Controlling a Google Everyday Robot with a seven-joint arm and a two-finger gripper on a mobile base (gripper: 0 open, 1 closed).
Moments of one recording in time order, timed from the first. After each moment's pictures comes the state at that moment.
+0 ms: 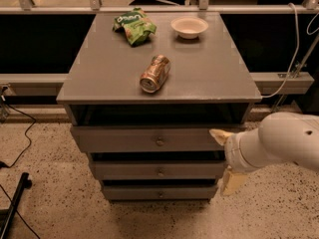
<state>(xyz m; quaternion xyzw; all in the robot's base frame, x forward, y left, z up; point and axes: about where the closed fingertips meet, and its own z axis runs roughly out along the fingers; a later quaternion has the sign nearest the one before) 0.467 -0.174 0.694 -0.72 0.65 -0.04 0.24</state>
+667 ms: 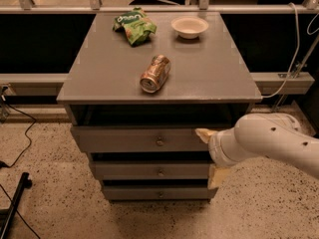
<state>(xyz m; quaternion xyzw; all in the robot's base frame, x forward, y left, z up) 0.504 -0.149 0.656 -0.75 0.61 -0.04 0.24</state>
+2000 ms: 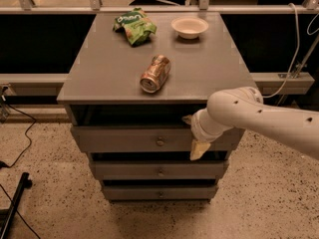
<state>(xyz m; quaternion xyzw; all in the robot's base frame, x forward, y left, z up) 0.588 -0.111 0.646 -0.76 0.61 -0.05 0.23</state>
